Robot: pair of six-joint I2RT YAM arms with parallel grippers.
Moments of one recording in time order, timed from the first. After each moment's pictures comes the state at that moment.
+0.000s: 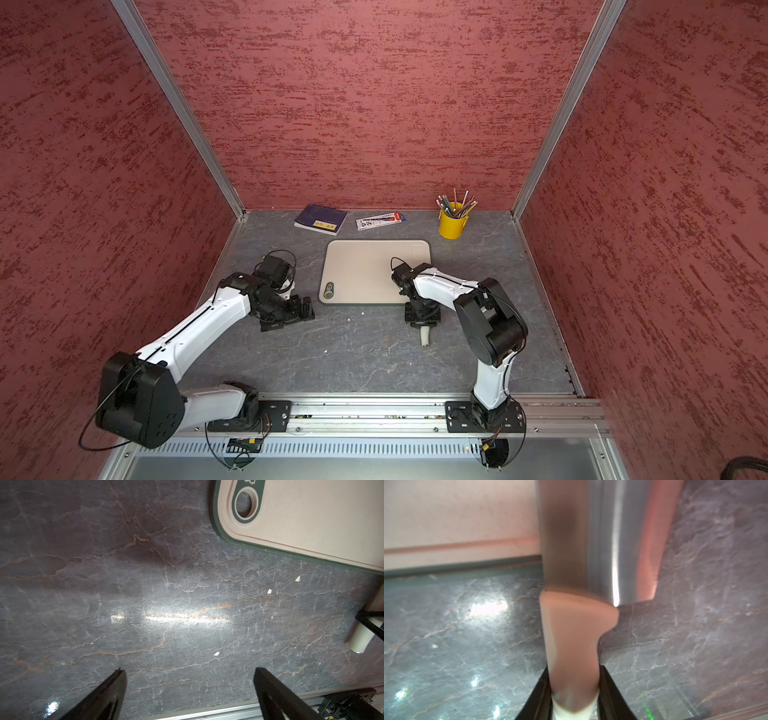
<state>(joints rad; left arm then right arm) -0.28 1.28 0.92 -1.01 0.18 -0.47 0.57 1.84 1.15 -1.01 0.07 0.64</state>
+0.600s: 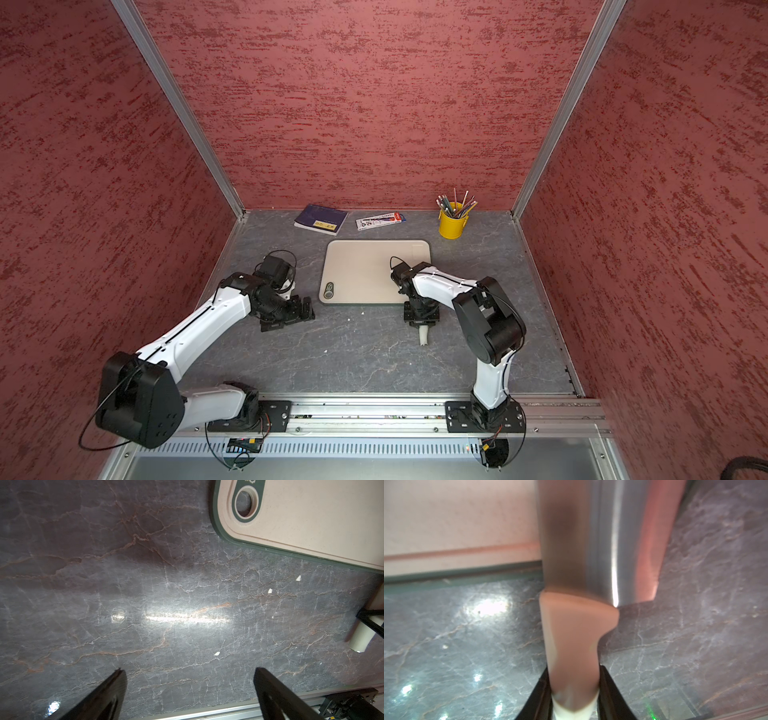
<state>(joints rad) -0.29 1.28 0.92 -1.01 0.17 -0.47 0.56 1.85 1.17 -1.02 0.06 0.64</state>
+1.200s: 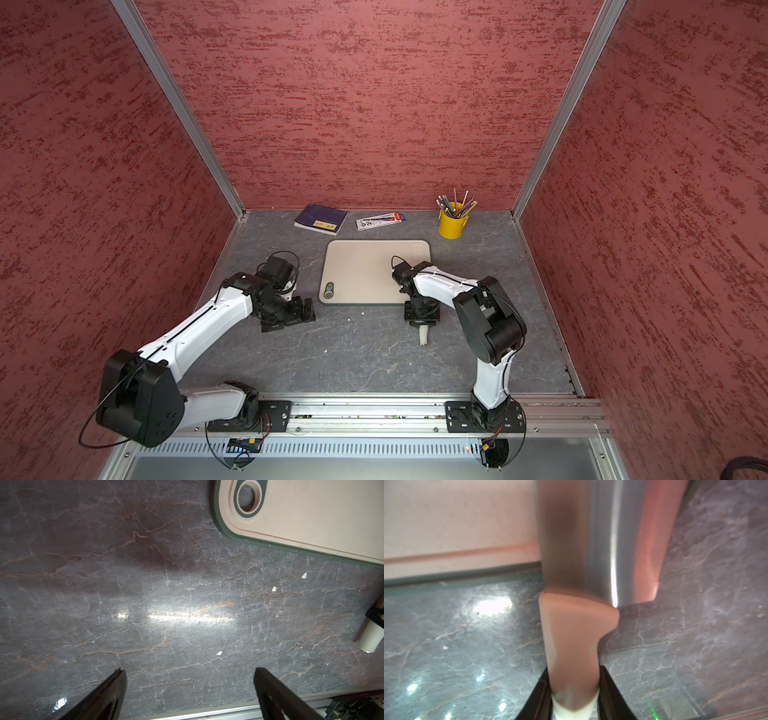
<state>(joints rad) -0.31 1.29 0.92 -1.02 0.15 -0.48 0.55 1.85 1.17 -1.02 0.05 0.64</state>
